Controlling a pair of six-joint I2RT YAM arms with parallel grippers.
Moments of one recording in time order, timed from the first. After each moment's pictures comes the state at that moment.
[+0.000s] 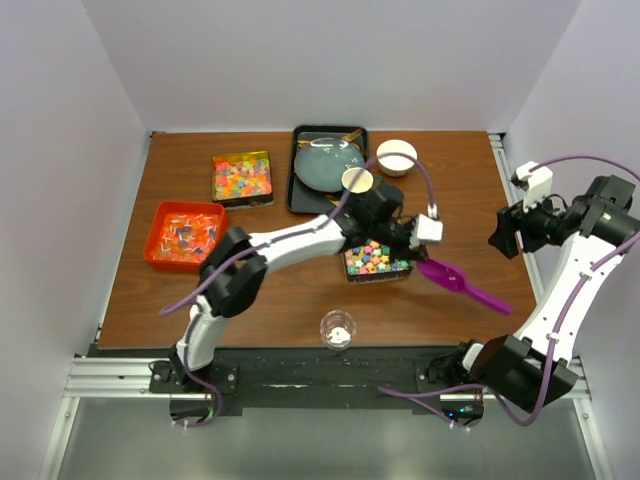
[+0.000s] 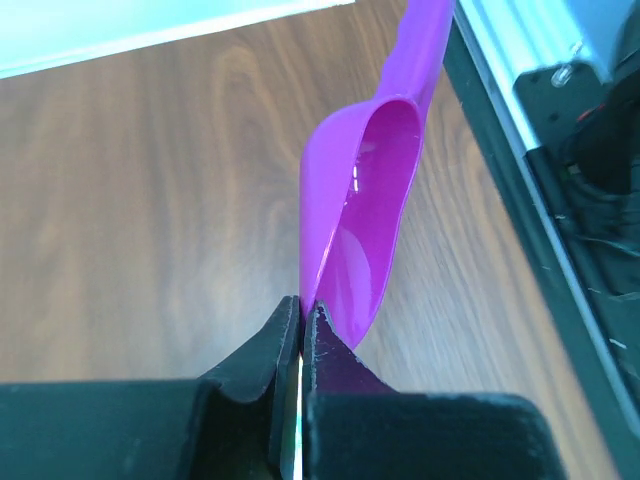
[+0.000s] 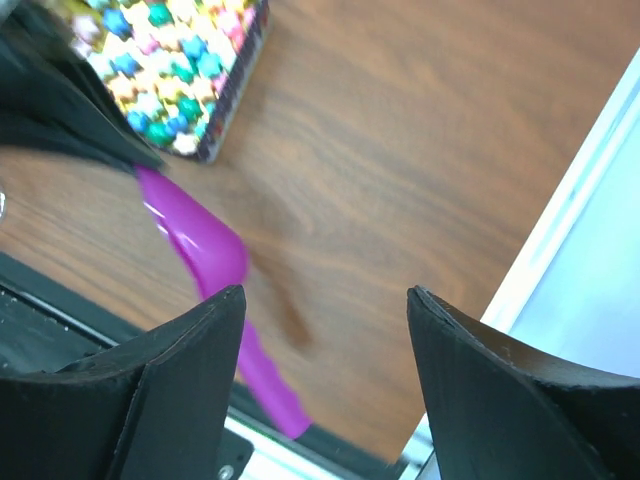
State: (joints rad) left arm -0.96 2.11 1.72 -0.13 0.70 0.44; right arm -0.62 1.20 1.46 -1.36 -0.73 -0.98
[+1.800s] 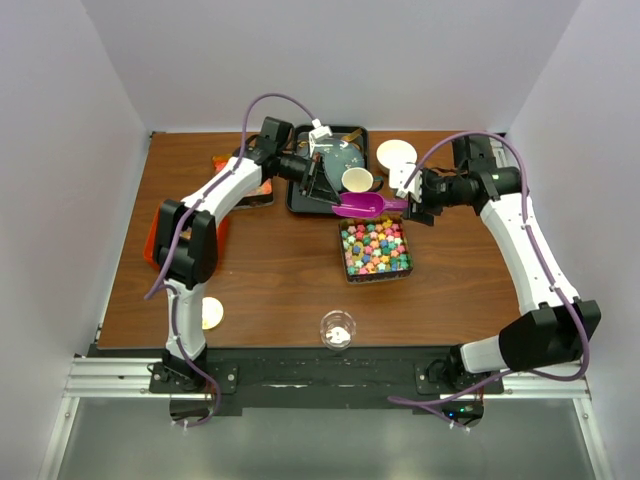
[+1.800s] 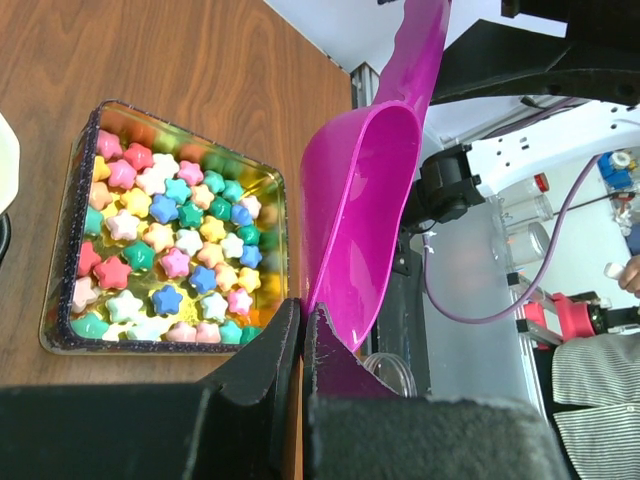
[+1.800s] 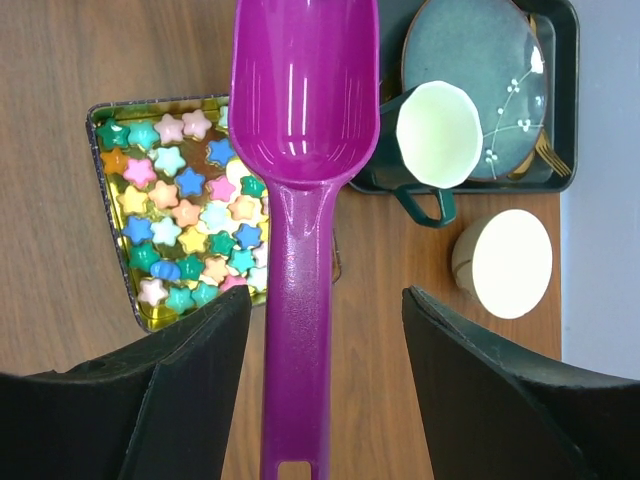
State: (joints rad) left arm -0.39 2.08 1.78 -0.47 1.28 -0.06; right arm 0.16 1.41 1.46 -1.00 -0.67 -1.28
